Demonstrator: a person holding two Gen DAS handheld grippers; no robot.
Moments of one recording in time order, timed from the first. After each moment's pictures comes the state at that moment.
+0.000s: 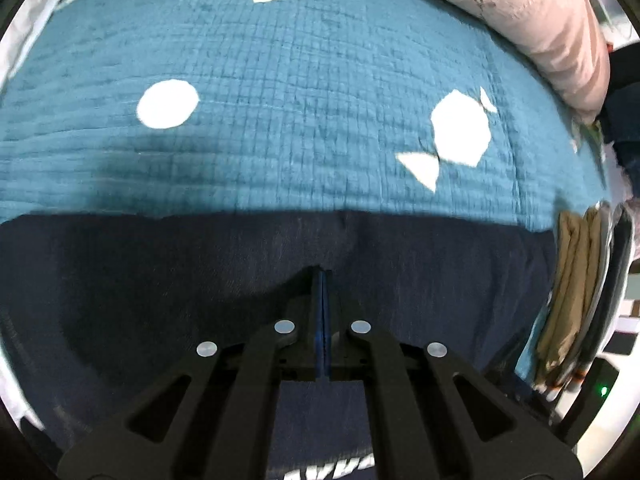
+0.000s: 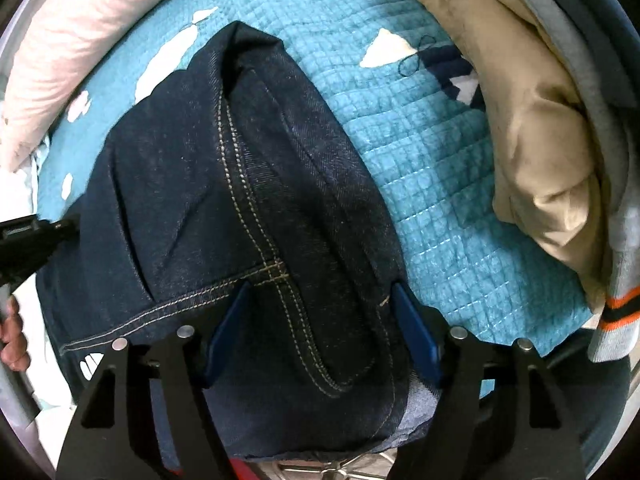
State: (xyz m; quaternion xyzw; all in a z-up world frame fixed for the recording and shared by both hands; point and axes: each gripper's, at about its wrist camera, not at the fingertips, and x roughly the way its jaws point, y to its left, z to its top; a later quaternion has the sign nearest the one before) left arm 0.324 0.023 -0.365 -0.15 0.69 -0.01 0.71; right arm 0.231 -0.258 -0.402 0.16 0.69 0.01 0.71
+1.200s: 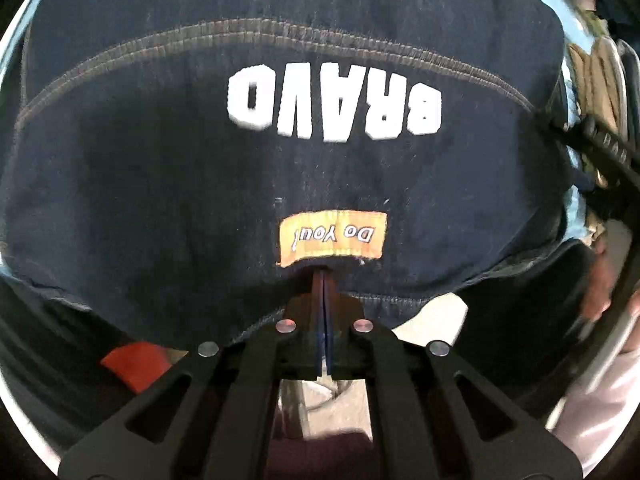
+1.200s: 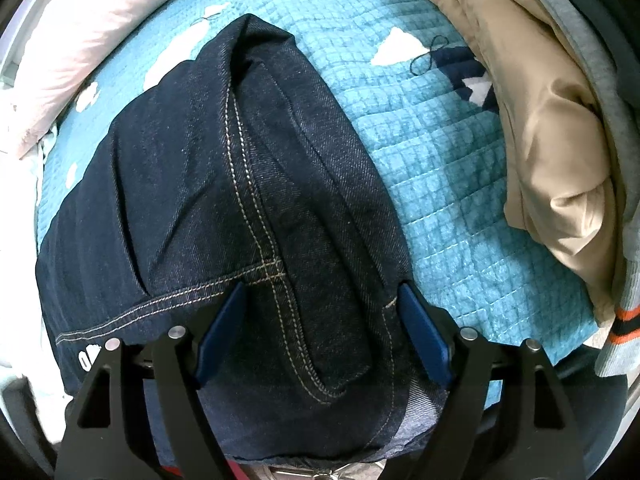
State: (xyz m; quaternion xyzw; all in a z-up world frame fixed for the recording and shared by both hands) left arm 0.118 -0.007 -0.375 -0.12 0.76 -0.02 0.64; right arm 0.222 -0.259 -0.405 0.15 0.68 0.02 0.71
